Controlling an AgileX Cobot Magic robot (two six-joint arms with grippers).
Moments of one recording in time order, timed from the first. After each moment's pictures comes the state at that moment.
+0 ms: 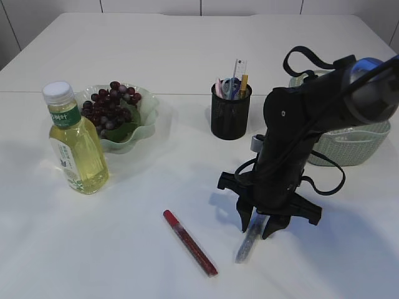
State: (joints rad) left arm -0.55 1.18 -1.41 0.05 1.26 -0.23; right arm 0.47 2.01 -1.22 0.18 0.81 0.76
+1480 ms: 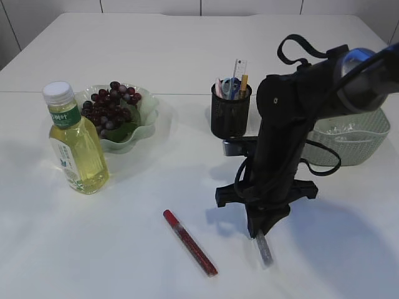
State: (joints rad) left arm -0.55 1.18 -1.41 0.05 1.26 -0.23; right arm 0.47 2.04 -1.29 0.18 0.96 0.22
